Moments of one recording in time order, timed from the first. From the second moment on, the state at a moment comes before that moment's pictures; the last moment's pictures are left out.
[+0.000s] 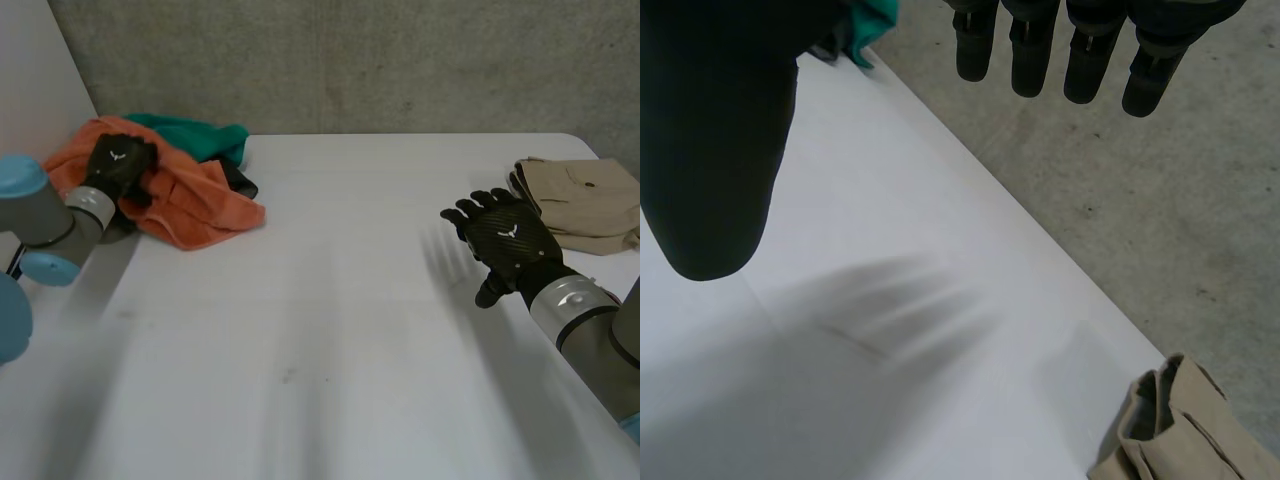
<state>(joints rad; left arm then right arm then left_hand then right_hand) 4.69 -2.77 -0.54 3.37 -1.20 3.57 1.78 -1.29 1.87 -0.41 1.24 2.64 0.80 0.74 0.74 0.75 0.55 0.23 0.21 0.21 0.21 0.05</state>
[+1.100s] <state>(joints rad) 4.22 -1.77 -1.54 3.28 -1.42 3.20 1.76 -1.47 1.78 -0.04 1.35 2.90 0.19 0.21 0.21 0.20 0.05 0.23 0.21 0.21 0.21 0.05</state>
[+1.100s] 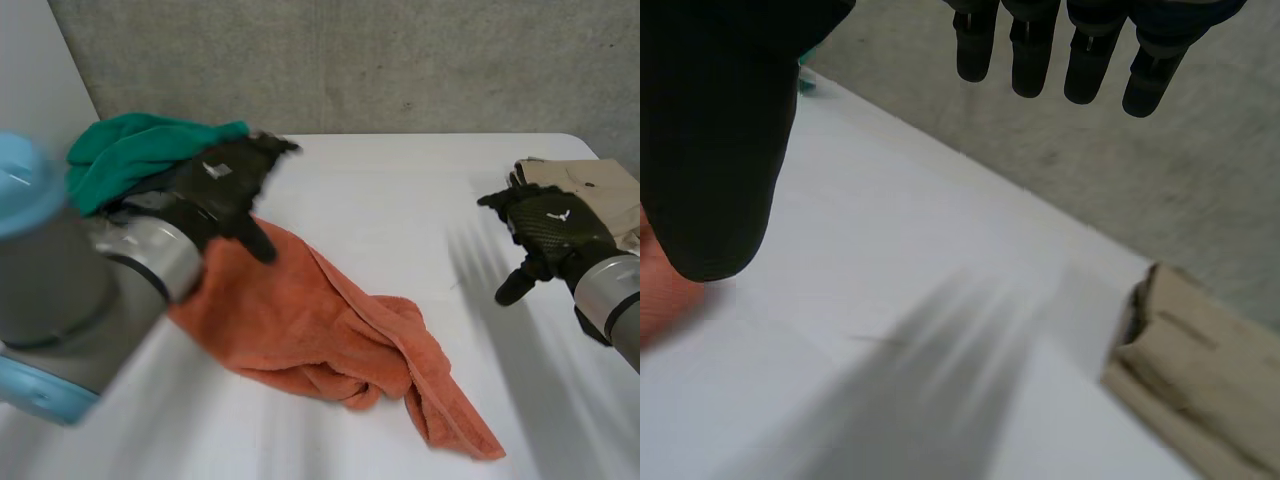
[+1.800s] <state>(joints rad) 4.47 -1.90 -1.56 3.32 -1.17 3.26 2.22 -1.38 1.83 -0.15 1.76 3.12 0.19 0.21 0.21 0.20 0.05 0.99 1.14 1.17 1.19 0.98</state>
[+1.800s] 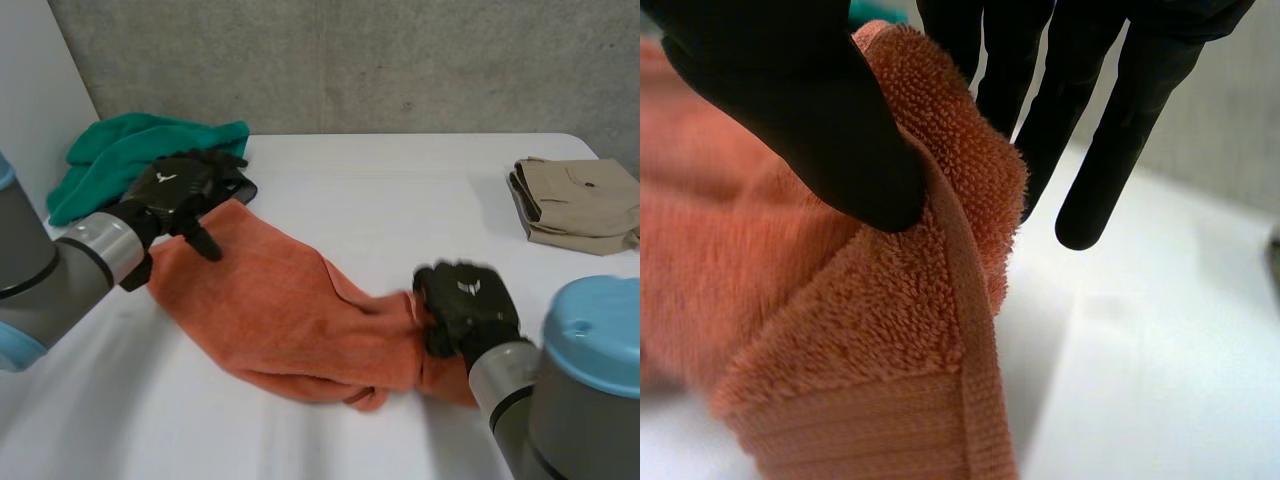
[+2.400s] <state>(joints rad) 4.33 -2.22 -1.07 3.33 -1.35 3.38 2.04 -1.71 1.69 -0.02 1.45 2.76 1.17 1.19 1.19 1.20 0.97 0.99 1.14 1.18 1.20 0.99</state>
